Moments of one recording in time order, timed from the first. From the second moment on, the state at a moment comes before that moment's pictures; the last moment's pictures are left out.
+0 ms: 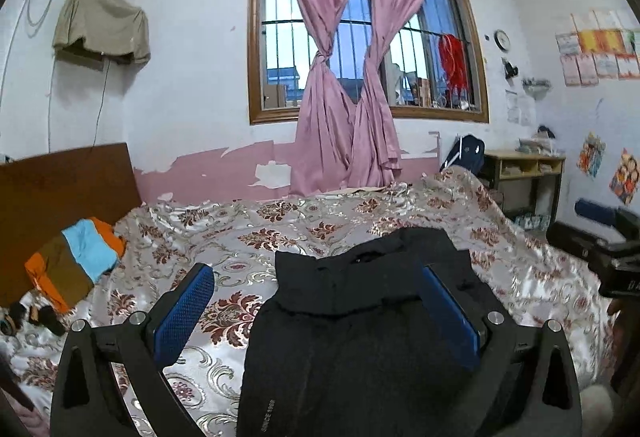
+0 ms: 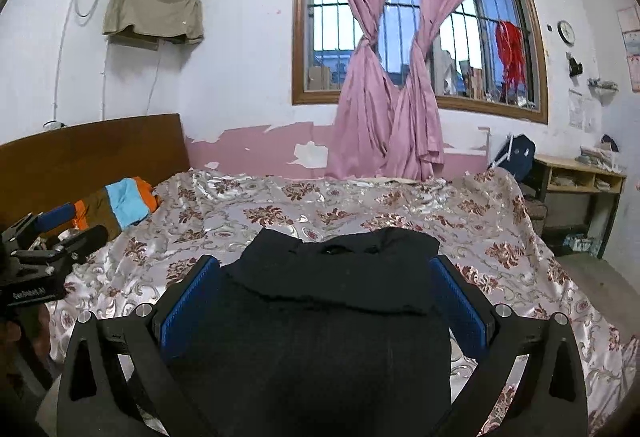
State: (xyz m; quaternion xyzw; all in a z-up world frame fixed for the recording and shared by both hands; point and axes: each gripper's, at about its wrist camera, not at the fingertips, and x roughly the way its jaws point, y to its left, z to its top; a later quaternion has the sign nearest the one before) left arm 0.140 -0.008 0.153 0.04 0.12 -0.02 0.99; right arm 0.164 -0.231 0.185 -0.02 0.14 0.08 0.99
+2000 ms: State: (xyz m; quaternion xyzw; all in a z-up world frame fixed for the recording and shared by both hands) left arm 0.119 -0.013 -0.096 0.14 0.41 -0.01 0.90; right arm 0.158 -0.201 -0.074 -0.31 0.51 -0.06 0.80
